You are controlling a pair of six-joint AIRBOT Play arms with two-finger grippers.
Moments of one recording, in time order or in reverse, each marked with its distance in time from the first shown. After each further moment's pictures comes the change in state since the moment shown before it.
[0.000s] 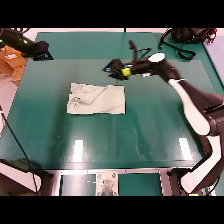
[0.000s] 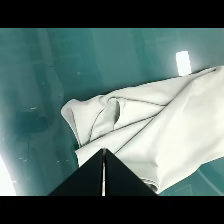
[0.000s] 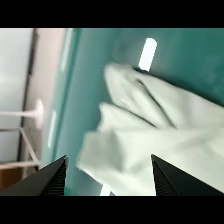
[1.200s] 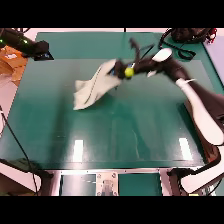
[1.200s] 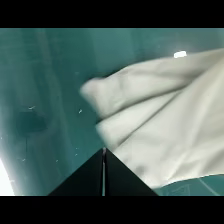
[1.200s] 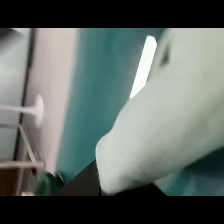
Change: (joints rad) left arm 0.000 0.000 0.000 -0.003 -0.004 -0.007; right arm 0.018 0.157 0.019 0.010 0.002 0.047
